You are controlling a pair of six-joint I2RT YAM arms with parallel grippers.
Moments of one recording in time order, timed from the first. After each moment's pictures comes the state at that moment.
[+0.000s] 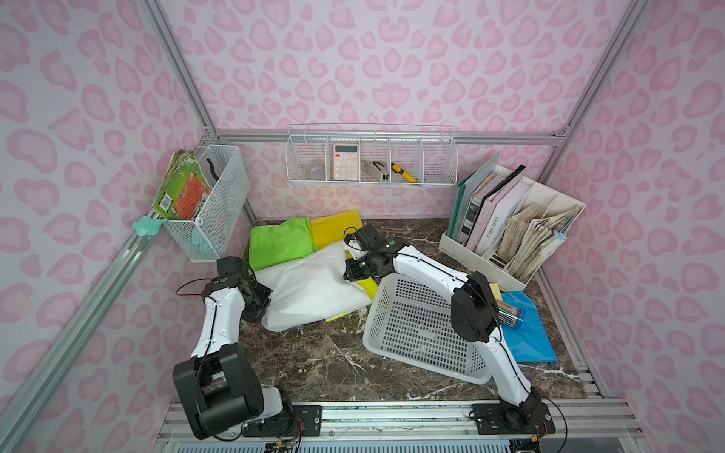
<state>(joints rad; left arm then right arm) 0.41 1.33 1.01 -0.87 0.16 -0.70 0.82 2.34 2.13 -0.72 -0.37 0.41</state>
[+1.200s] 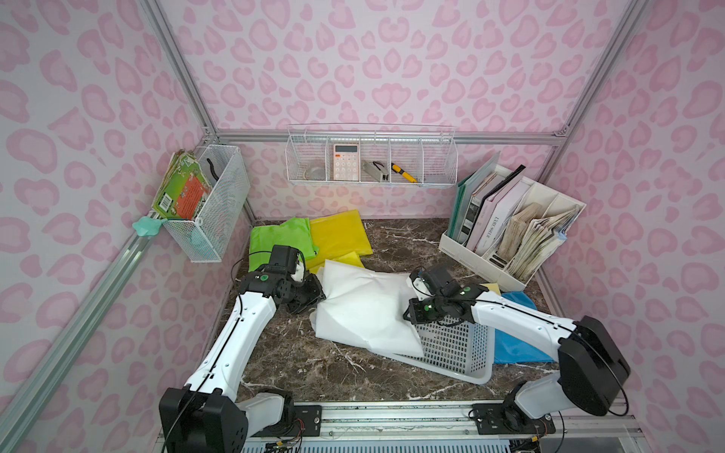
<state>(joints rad) -0.11 1.22 1.12 -0.99 0.31 -0.63 0.78 1.56 1.00 -0.45 -0.32 0.55</state>
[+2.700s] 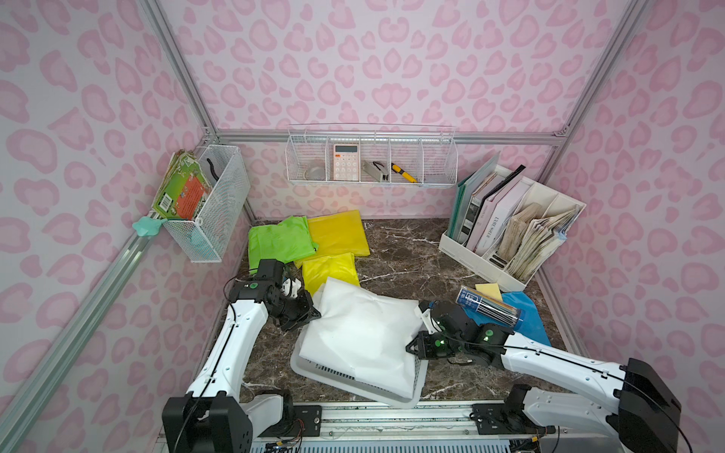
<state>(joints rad) 0.00 1.20 0.97 -1.07 0.53 -0.48 0.88 1.14 0.62 -0.33 -0.31 0.82</state>
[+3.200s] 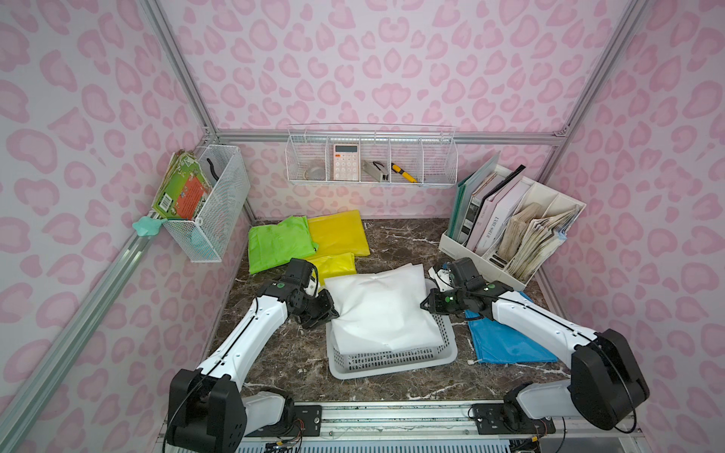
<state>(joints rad) -0.20 1.26 0.96 -0.90 0.45 -0.68 0.53 1.38 0.90 -0.46 -0.42 0.48</state>
